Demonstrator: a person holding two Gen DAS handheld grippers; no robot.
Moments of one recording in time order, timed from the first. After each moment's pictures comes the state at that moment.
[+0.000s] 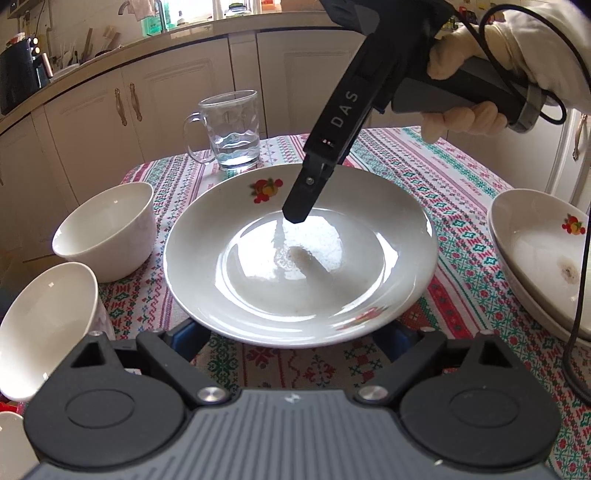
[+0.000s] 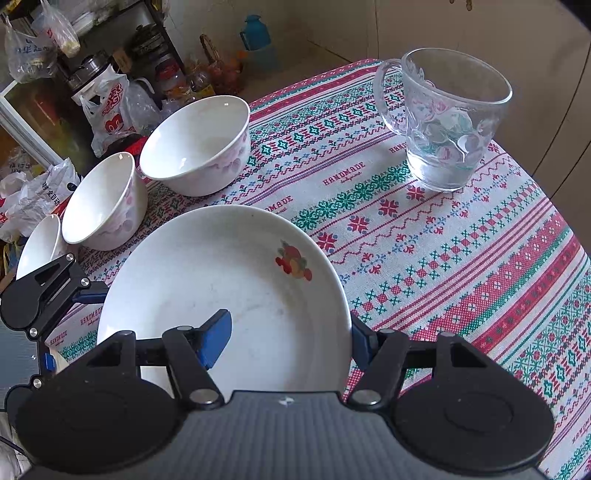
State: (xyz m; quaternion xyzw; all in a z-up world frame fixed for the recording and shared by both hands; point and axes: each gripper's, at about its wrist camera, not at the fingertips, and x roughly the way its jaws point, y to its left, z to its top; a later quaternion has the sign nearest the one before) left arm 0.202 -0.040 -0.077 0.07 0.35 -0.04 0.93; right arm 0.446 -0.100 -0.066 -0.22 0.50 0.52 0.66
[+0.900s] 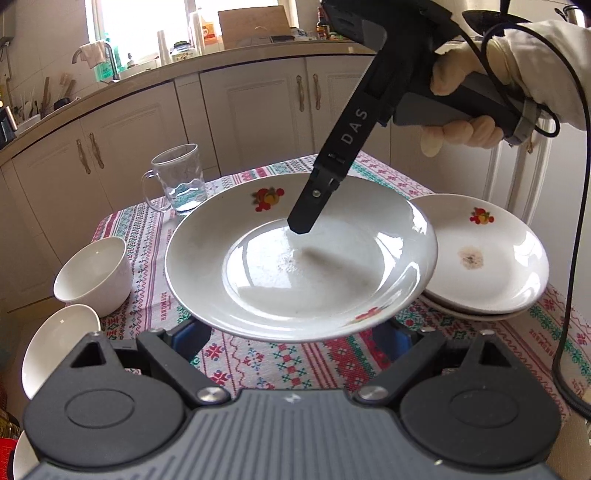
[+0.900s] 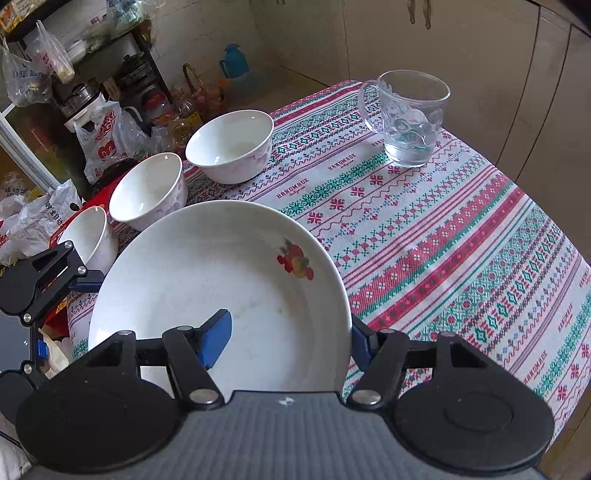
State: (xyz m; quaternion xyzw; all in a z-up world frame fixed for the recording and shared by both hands) left arm 0.145 -0.075 -0.032 0.11 0.32 -0.11 0.93; right arm 0.374 -0.176 -0.016 -0.18 0.48 0.48 0.71
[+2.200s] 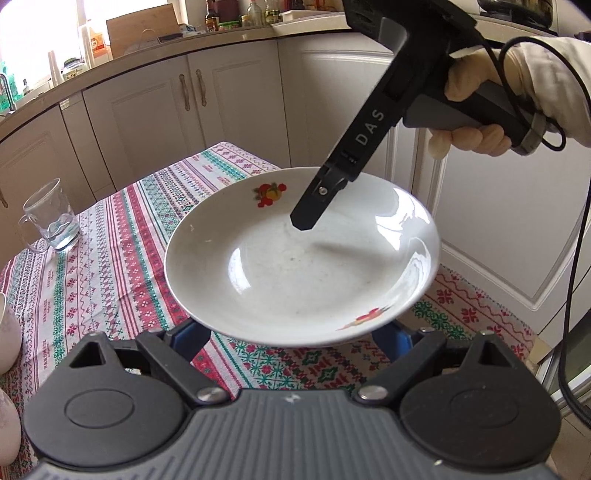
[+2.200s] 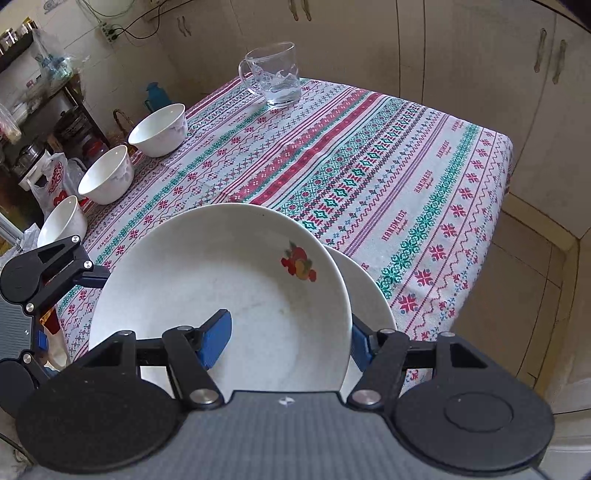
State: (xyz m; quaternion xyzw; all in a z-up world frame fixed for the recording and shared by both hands) left arm 0.144 -0.162 -0.043 0.16 0.34 -0.25 0.89; right arm 0.321 -0.339 -0.033 -0.09 0.50 0.38 0.77
